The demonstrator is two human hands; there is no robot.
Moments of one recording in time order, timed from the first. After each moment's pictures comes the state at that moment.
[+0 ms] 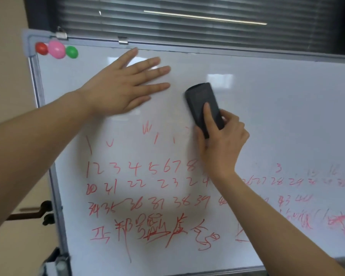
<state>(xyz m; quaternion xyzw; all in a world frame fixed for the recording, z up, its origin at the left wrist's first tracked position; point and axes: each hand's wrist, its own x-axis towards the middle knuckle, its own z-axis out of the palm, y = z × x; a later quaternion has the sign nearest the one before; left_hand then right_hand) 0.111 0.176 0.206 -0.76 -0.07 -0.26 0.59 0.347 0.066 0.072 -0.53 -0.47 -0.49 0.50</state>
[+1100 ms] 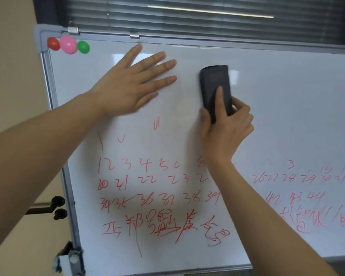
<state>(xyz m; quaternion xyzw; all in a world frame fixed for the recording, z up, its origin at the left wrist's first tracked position) 0.103 0.182 0.197 -0.75 -0.09 -0.28 0.59 0.311 0.081 0.090 -0.57 -0.39 -0.43 0.58</state>
